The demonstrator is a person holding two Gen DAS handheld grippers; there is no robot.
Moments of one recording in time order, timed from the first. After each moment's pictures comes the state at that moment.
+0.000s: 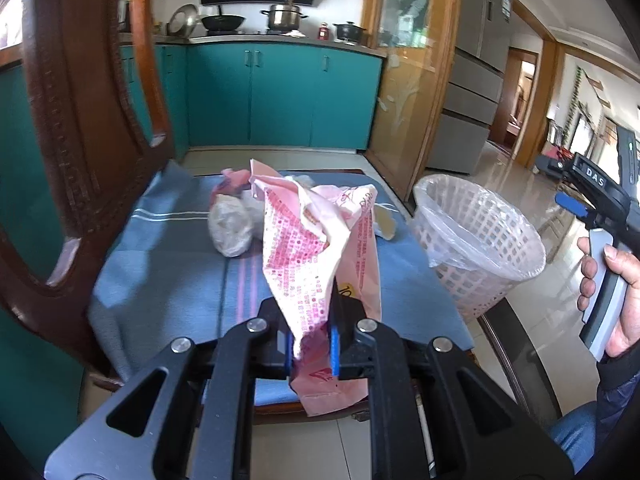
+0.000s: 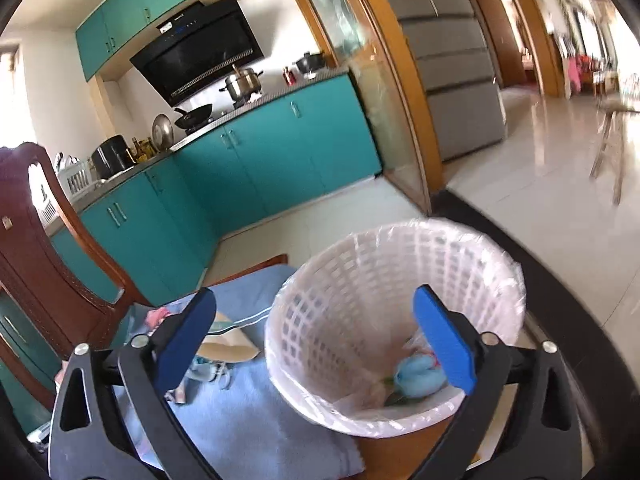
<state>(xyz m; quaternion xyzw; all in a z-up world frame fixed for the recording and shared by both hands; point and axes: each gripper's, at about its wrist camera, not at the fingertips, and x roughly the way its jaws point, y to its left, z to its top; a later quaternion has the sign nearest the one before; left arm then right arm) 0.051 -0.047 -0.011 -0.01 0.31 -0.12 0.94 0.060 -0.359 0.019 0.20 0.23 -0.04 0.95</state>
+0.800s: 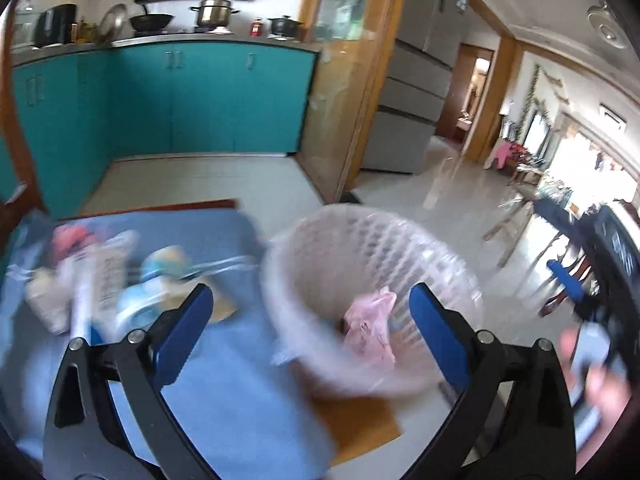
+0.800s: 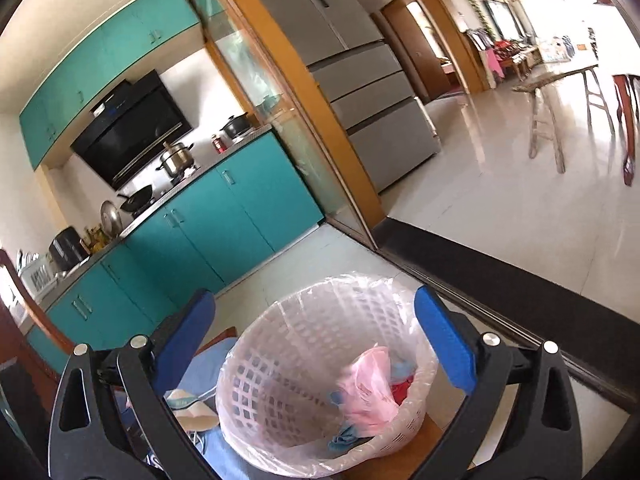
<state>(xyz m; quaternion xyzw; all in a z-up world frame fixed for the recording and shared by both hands) 0.124 -0.199 0.007 -0.02 0.31 -0.20 0.93 0.037 -0.429 0.016 0.29 0.15 -0.15 0.93</state>
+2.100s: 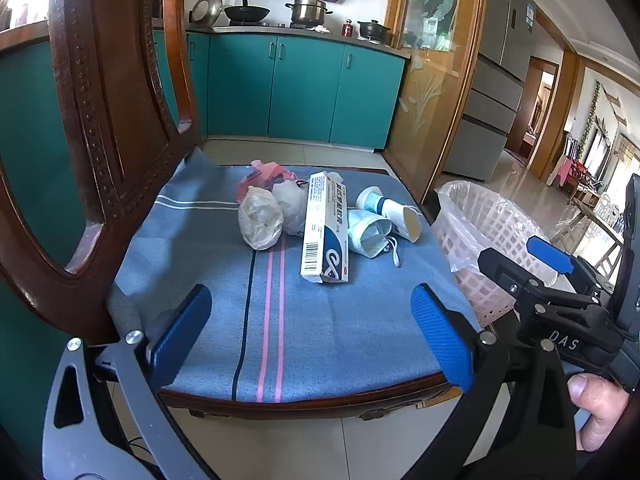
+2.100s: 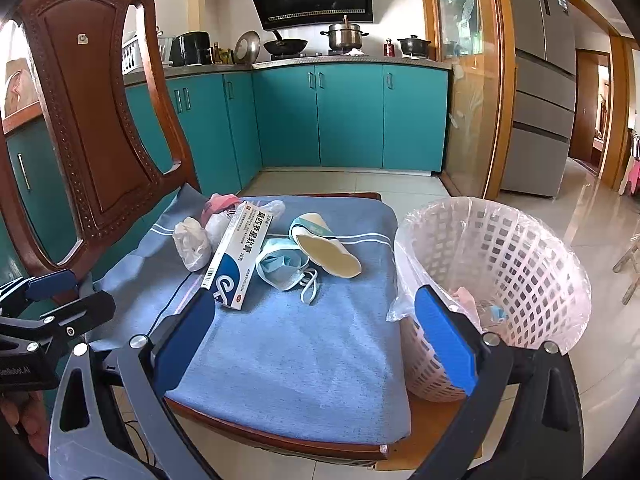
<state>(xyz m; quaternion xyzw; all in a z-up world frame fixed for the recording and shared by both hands) 0.056 -0.014 -0.011 -0.04 0.33 -0.09 0.94 0.051 -0.204 -0.017 0.02 0.29 0.07 0.95</state>
